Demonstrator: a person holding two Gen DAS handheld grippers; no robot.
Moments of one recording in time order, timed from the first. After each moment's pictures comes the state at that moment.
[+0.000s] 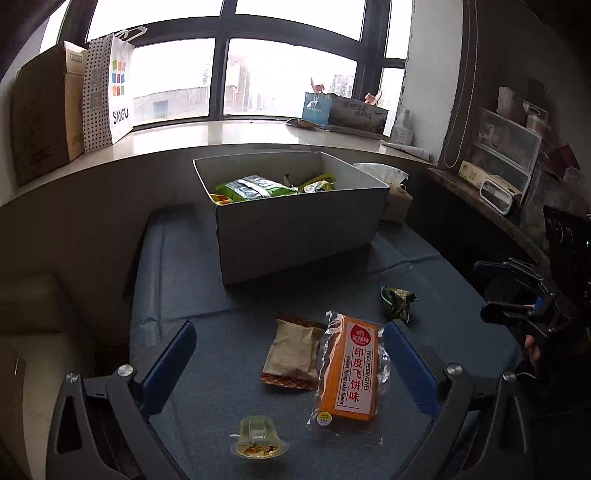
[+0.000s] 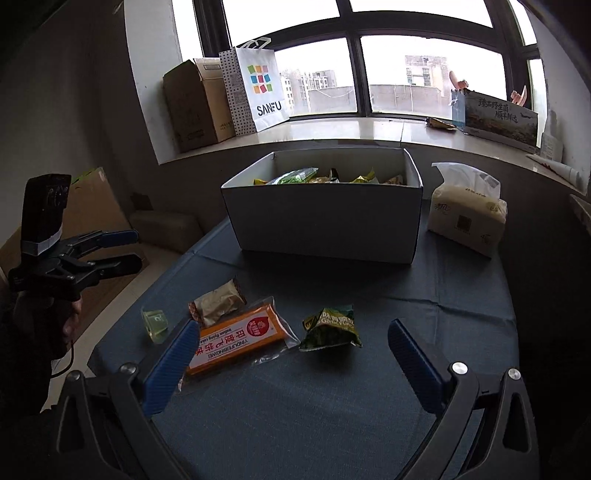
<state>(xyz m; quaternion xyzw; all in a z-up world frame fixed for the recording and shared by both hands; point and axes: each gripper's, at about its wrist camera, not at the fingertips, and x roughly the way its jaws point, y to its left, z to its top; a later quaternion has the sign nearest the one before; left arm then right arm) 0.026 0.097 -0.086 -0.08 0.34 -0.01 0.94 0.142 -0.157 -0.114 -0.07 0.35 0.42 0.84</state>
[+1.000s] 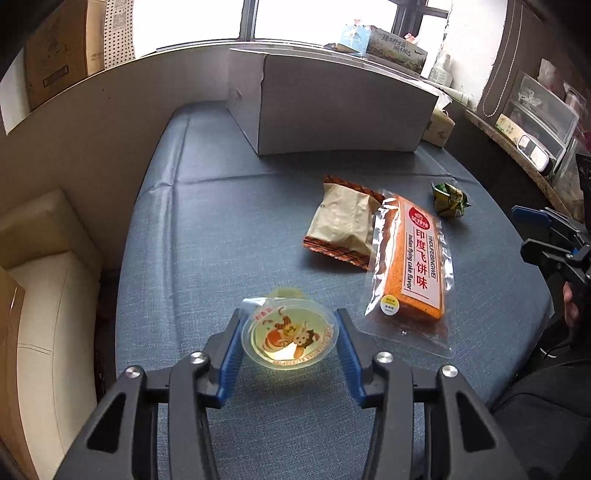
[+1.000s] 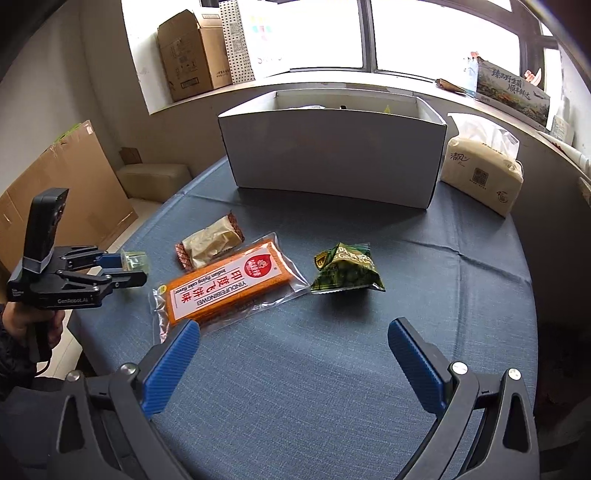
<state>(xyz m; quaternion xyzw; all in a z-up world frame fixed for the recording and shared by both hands) 0.001 0.114 -0.176 -0.10 0.46 0.03 0.88 0.136 -0.135 -0.152 -0.12 0.40 0.39 0.82</state>
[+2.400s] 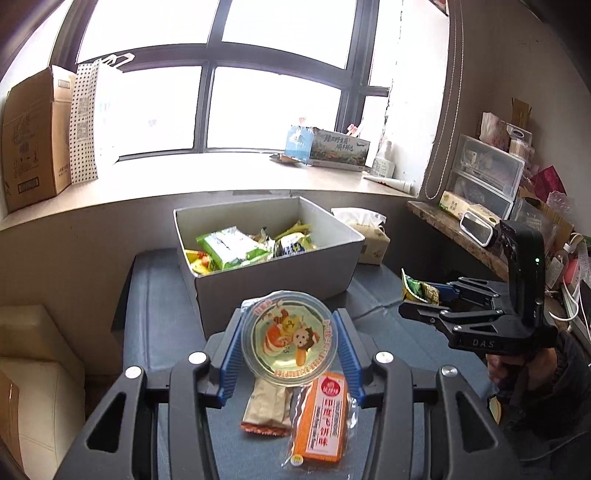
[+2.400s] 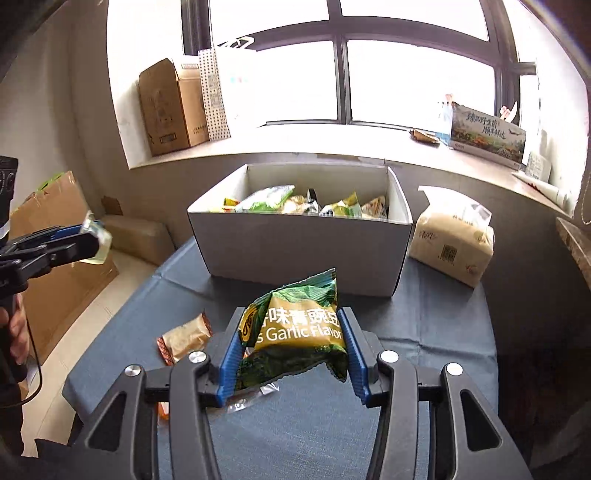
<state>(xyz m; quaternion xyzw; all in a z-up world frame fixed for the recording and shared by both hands) 0.057 0.089 -0.023 -0.07 0.29 -0.04 0.96 0.178 -0.123 -0.079 -0.08 0.31 0.37 0.87</state>
